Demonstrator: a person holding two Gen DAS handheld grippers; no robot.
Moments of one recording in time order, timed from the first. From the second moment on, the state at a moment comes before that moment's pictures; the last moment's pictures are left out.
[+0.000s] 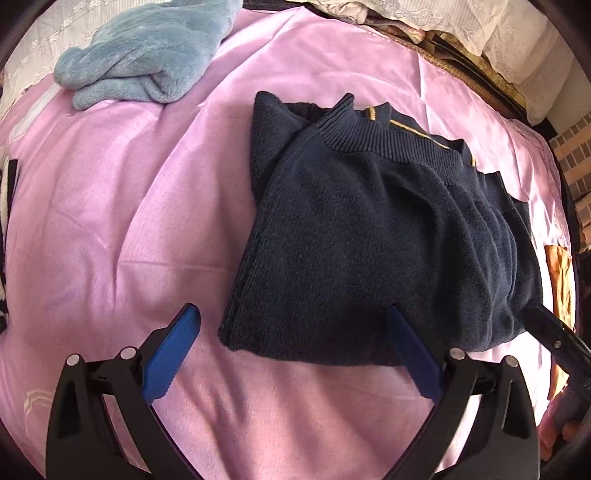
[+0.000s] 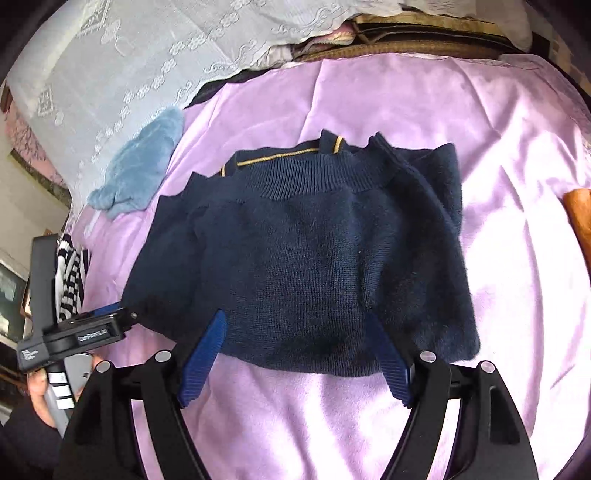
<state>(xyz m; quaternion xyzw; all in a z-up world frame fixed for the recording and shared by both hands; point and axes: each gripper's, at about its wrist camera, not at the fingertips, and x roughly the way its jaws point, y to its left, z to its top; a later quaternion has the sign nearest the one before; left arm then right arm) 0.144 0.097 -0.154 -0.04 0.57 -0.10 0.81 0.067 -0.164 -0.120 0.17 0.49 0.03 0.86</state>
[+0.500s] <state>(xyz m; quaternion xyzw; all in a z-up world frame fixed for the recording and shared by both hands) 0.144 0.089 -0.164 -0.05 0.57 -0.08 0.81 0.103 -0.145 -0.122 0.12 0.51 0.06 0.85</state>
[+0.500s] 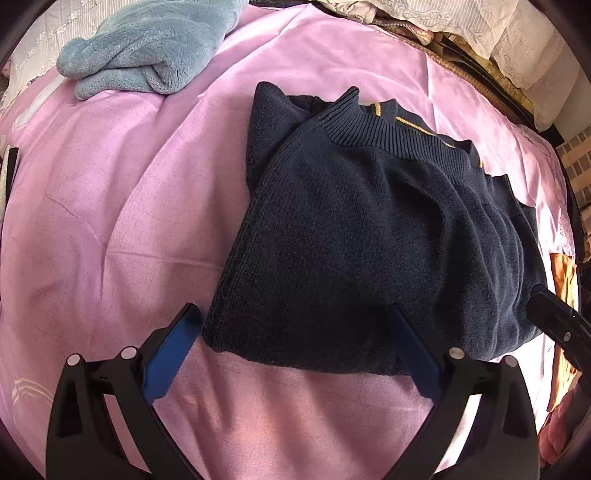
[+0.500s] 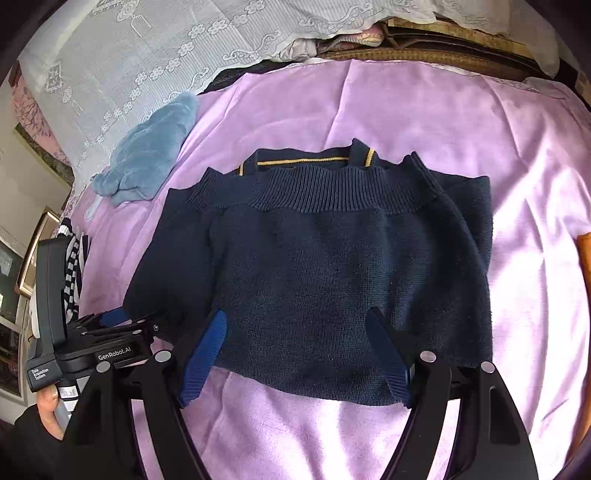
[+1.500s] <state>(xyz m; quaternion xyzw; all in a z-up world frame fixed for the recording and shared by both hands) 0.154 0.131 -0.175 -0.17 0.55 -0.15 0.80 0.175 -0.083 -0.094 0.13 0.51 0.13 0.84</state>
